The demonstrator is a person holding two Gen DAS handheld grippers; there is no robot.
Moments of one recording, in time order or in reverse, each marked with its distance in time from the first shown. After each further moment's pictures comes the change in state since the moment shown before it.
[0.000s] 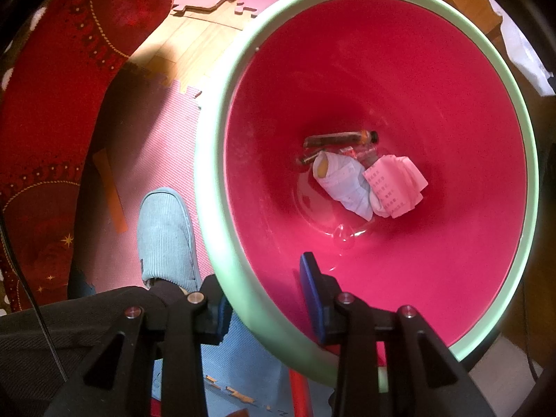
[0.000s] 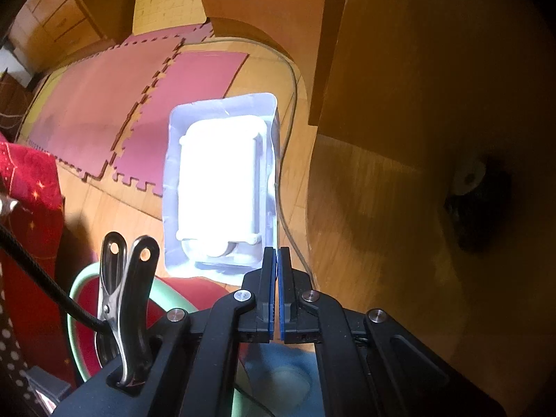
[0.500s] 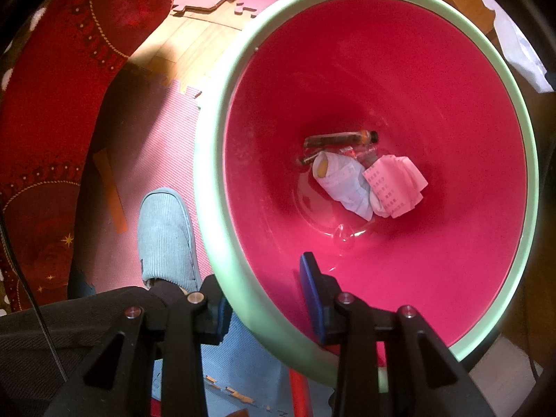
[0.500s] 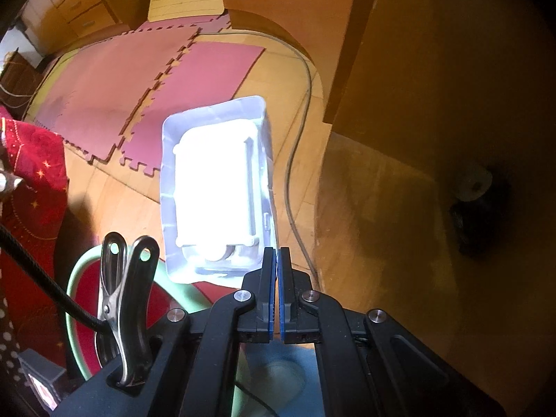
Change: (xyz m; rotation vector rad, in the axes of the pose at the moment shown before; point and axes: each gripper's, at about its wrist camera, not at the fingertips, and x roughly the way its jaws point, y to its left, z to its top) left arm 0.000 -0.001 0.001 -0.002 -0.001 0.000; right arm -0.001 0.010 -0.002 -0.066 0.015 0.020
